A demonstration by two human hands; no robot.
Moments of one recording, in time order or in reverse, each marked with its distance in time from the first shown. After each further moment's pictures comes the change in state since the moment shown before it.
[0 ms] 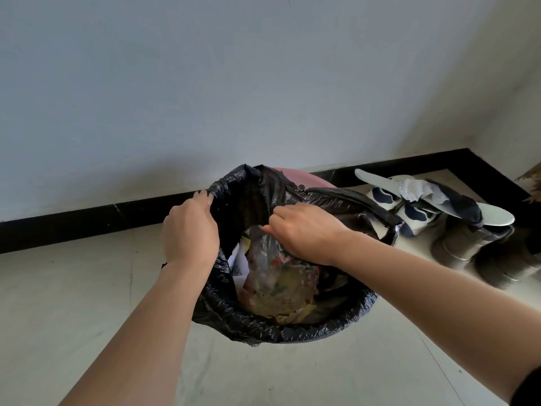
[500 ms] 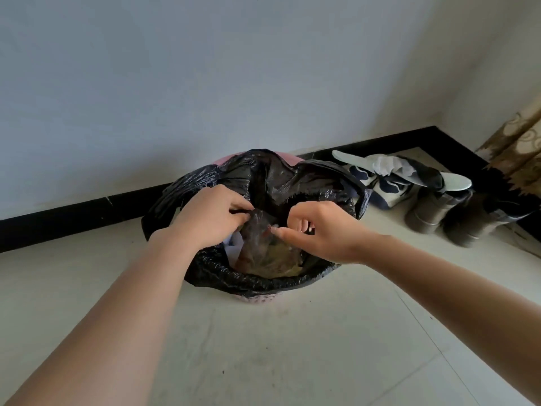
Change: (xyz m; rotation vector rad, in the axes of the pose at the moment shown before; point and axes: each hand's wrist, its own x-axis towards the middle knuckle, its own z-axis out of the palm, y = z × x) left_hand -0.017 0.028 -0.038 -0.128 -0.662 0.333; right_hand -0.070 -0.038 -0.057 0.501 -0.116 0.466
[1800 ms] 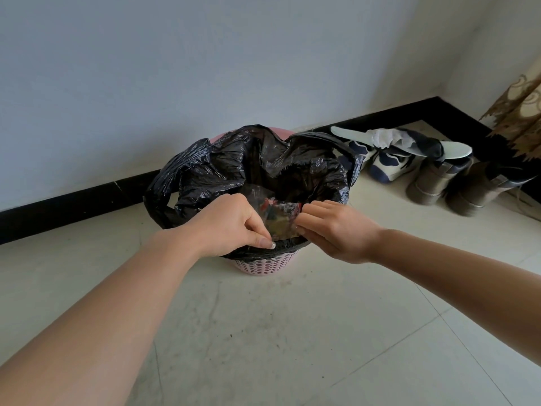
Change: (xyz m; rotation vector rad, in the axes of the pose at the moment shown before) left_hand -0.055 0.029 0.022 -0.030 -0.276 0.079; right_hand -0.056 0.021 0.030 -0.271 0.135 -0.382
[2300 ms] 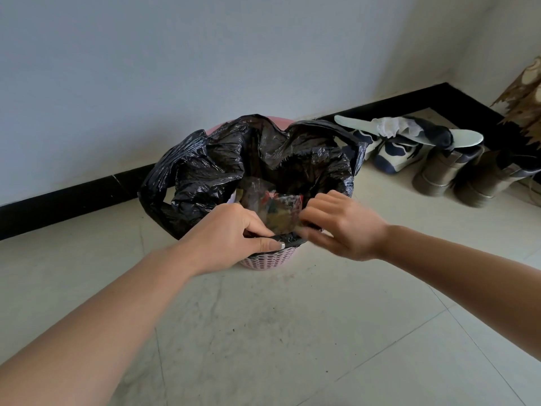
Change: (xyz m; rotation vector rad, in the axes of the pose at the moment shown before) left_hand -0.012 -0.010 0.019 -0.014 0.061 0.071; right_hand -0.004 0.001 0.004 0.014 0.038 -0.002
